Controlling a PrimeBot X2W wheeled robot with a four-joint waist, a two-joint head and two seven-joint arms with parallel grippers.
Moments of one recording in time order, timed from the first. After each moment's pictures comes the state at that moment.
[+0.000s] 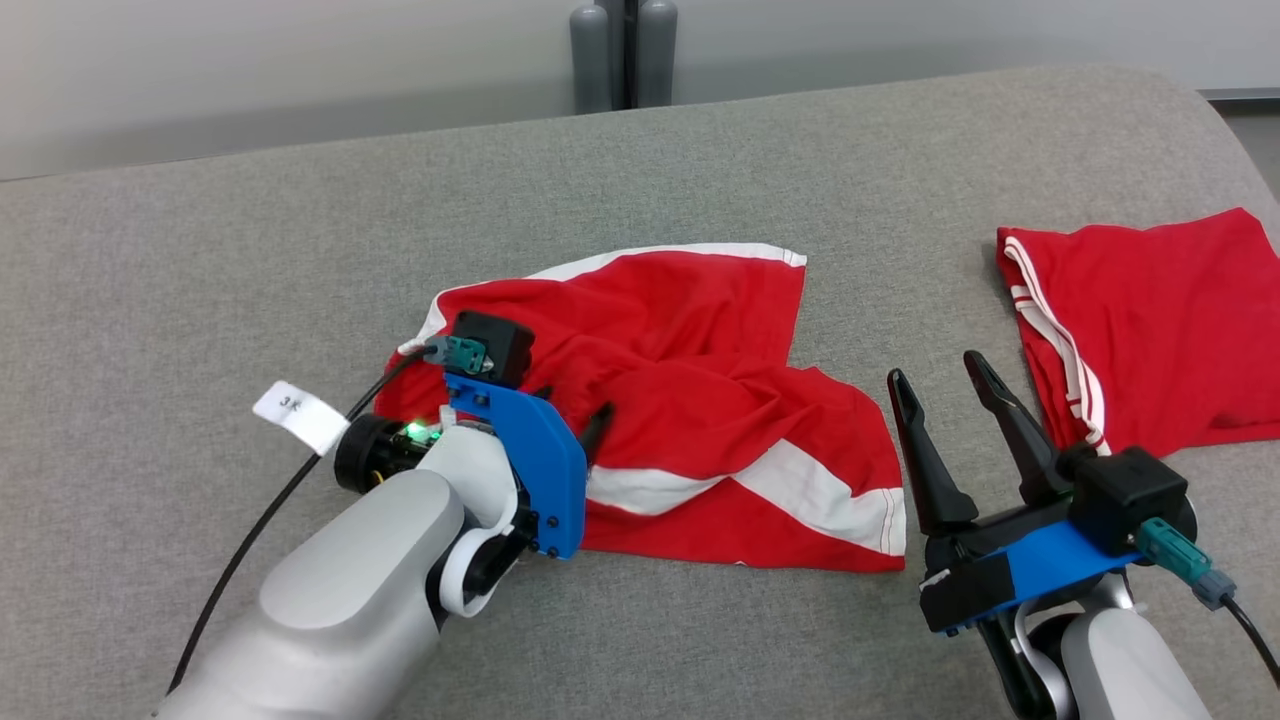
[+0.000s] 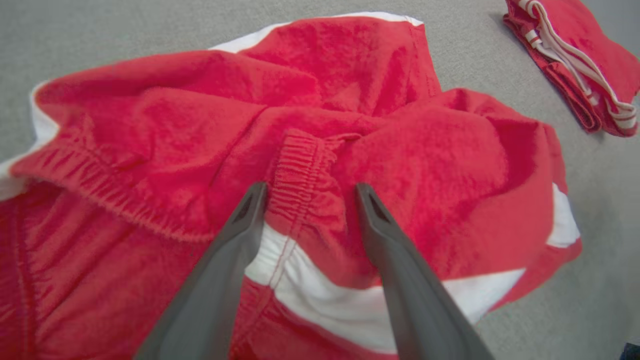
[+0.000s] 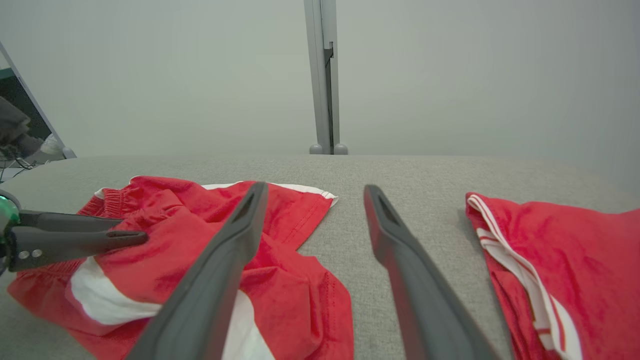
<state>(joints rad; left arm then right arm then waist) -0.72 0.30 -0.98 0.49 -0.94 0.10 0.27 -0.20 -0.09 0.12 0.12 0.19 0.13 -0.14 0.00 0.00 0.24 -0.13</state>
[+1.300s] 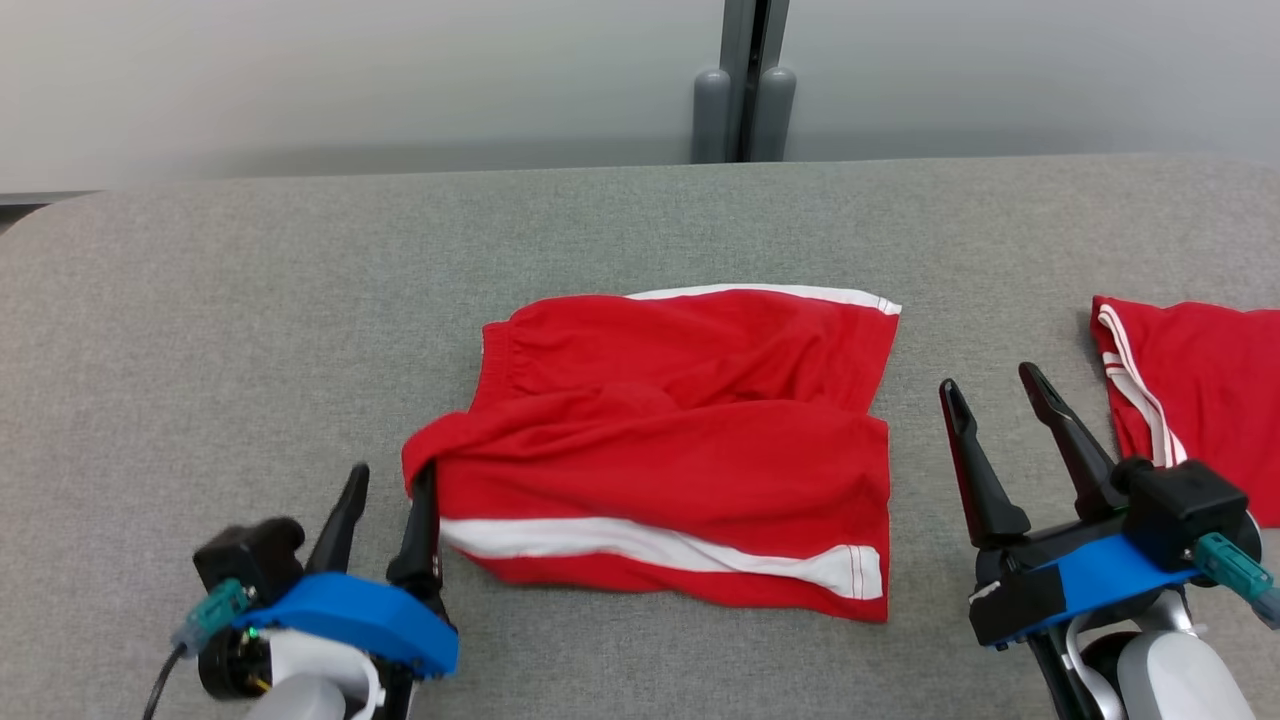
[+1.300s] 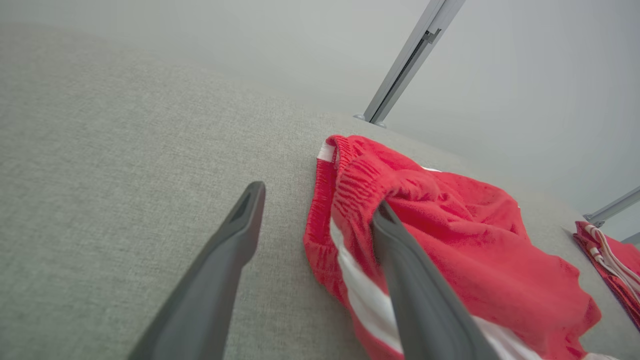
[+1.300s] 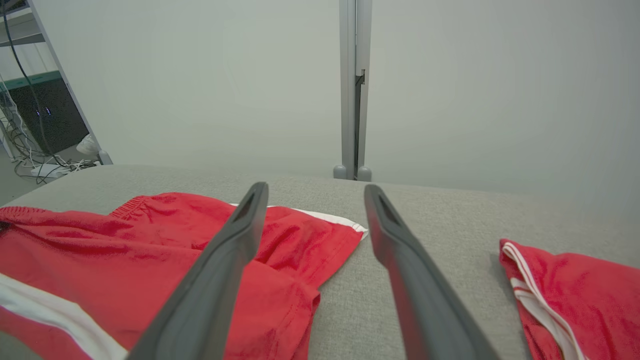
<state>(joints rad) -0.25 0.37 -0.59 0.26 -0.95 0.18 -0.26 -0.14 -0.11 0.06 0.03 0.18 0.13 -0.08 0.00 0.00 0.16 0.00</state>
